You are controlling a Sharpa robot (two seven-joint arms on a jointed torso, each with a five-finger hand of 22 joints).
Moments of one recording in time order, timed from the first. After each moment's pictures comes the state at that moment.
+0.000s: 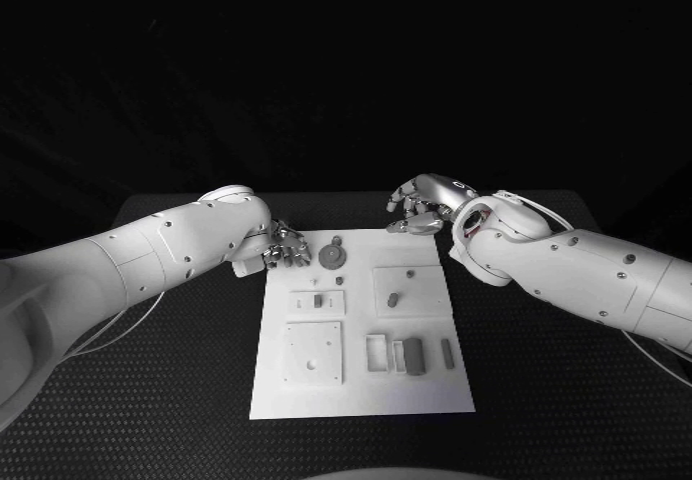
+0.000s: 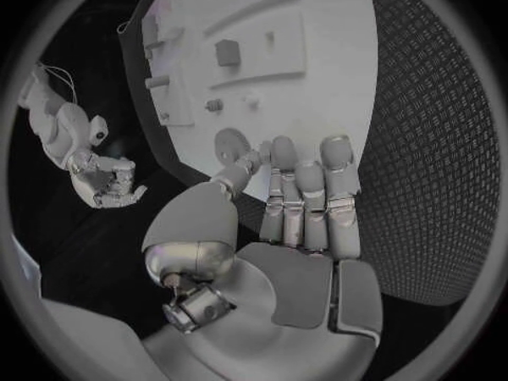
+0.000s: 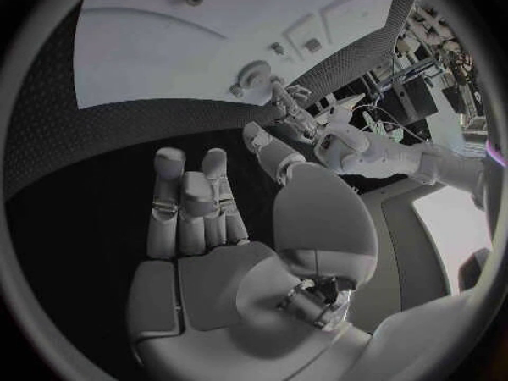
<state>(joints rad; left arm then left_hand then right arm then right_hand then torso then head) 1.33 -0.42 -0.14 0.90 -0.94 0.18 -0.50 0.87 0.03 0.55 -0.19 0.12 1.07 0.06 0.30 0.64 1.18 -0.04 0.79 0.56 1.07 -0.14 1.40 0.53 0.02 1.27 -0.23 0.61 1.31 1.18 -0.67 0.07 1.32 -1.47 -0.34 -0.15 1.05 -0.20 0.59 -0.22 0.05 0.89 0.13 0.22 0.60 1.07 0.02 0.91 0.87 1.22 -0.09 1.40 0.80 0.23 1.17 -0.03 0.87 1.31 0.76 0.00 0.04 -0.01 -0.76</state>
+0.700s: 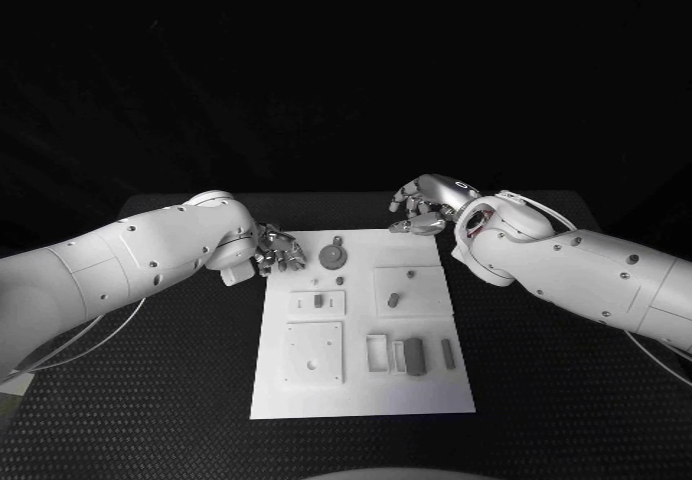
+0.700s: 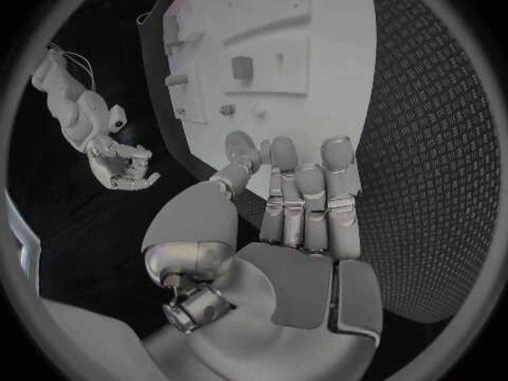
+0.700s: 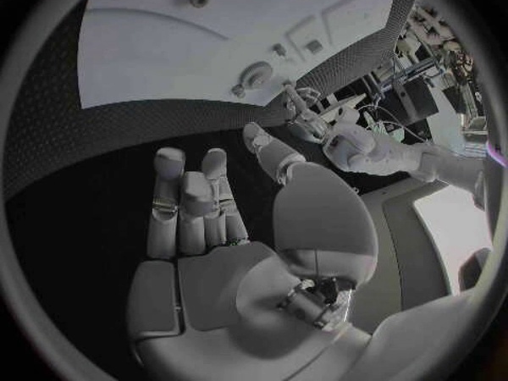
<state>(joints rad) 1.33 -0.55 -0.14 1.07 -0.85 0.13 -0.49 0.89 0.03 0.56 -0.21 0.15 1.10 0.04 0.32 0.64 1.21 -0.05 0.79 0.56 1.08 -0.15 1.43 0.54 0.02 1.28 -0.24 0.64 1.31 1.18 -0.68 0.07 1.32 -1.47 -0.34 -0.16 1.05 -0.20 0.59 -0.21 0.05 0.89 0.13 0.22 0.60 1.06 0.03 0.91 0.87 1.22 -0.09 1.40 0.80 0.23 1.17 -0.03 0.87 1.31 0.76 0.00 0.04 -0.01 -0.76</state>
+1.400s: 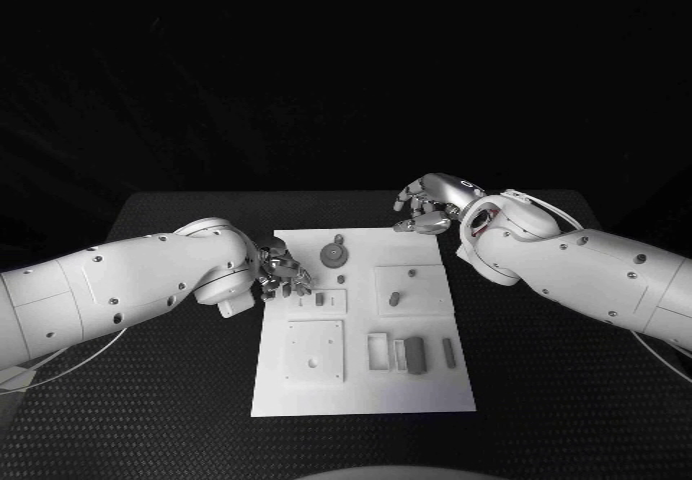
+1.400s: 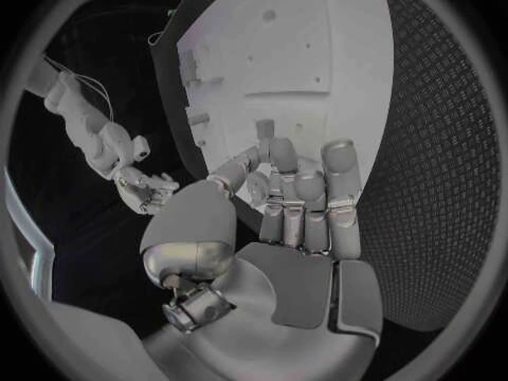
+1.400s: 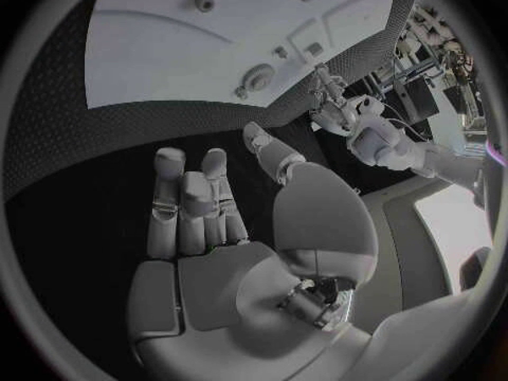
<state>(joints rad) 1.33 -0.71 -0.19 1.39 -0.87 0.01 -0.51 0.89 0.03 0.55 -0.21 0.29 1.15 0.02 0.33 0.64 1.25 -0.06 0.82 0.58 1.11 -0.15 1.47 0.56 0.02 1.31 -0.24 0.69 1.31 1.18 -0.69 0.07 1.32 -1.47 -0.33 -0.16 1.05 -0.20 0.59 -0.21 0.05 0.89 0.13 0.22 0.60 1.06 0.03 0.91 0.87 1.22 -0.09 1.40 0.80 0.23 1.17 -0.03 0.87 1.31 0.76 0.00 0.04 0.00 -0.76</state>
